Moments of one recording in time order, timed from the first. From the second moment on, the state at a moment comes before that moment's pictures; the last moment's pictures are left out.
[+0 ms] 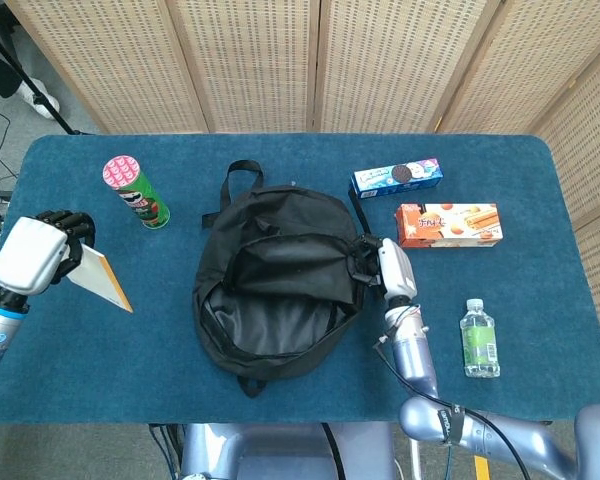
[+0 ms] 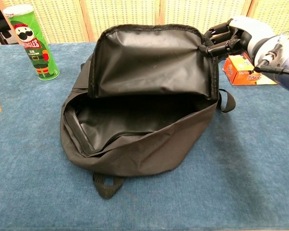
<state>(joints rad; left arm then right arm) -0.52 -1.13 -0.06 -1.35 1.55 1.36 -0.20 0.69 -1.68 0.44 -1.66 -0.73 1.21 -0.07</state>
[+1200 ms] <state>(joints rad) -0.50 -1.08 -0.11 -1.65 1.28 1.16 0.04 0.57 -1.34 0.21 -1.85 -1.29 1.01 0.06</state>
